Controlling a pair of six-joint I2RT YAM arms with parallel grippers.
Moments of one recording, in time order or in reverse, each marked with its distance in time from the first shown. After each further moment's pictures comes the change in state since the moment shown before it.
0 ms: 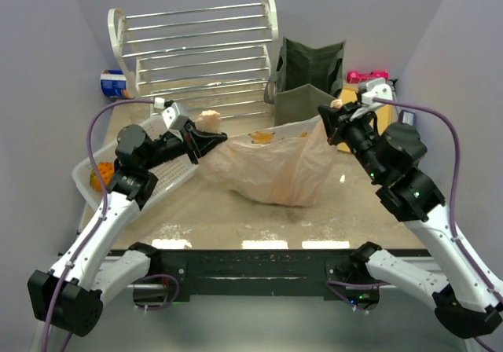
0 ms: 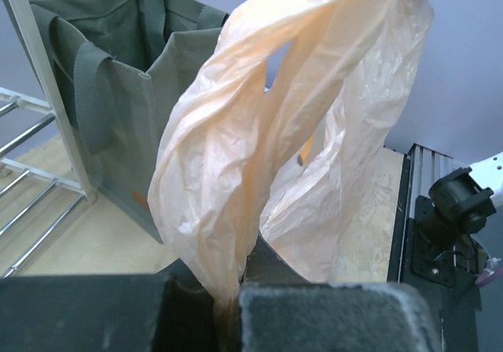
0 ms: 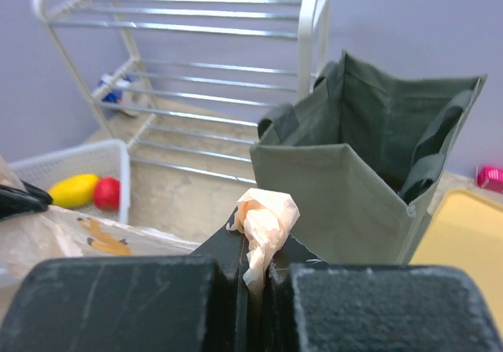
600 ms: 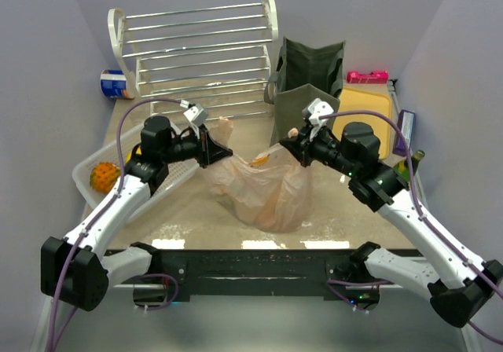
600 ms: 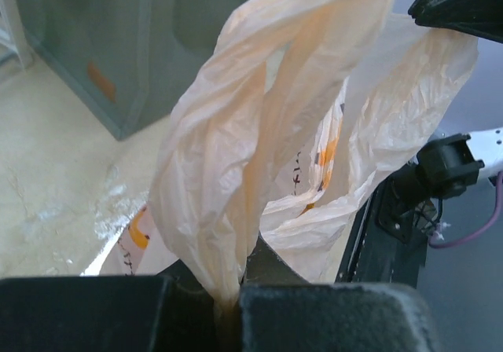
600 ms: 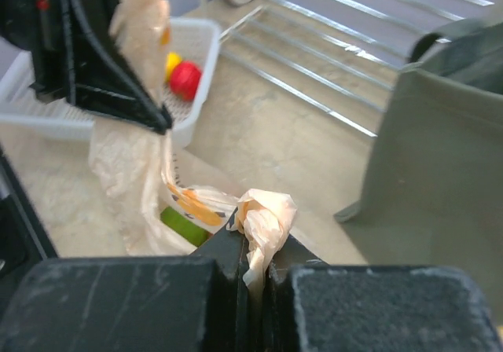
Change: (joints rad) left arm -0.010 0.159 0.015 -0.220 0.006 -0.016; right arm 0.000 0.056 -0.190 0.052 -0.393 -0.081
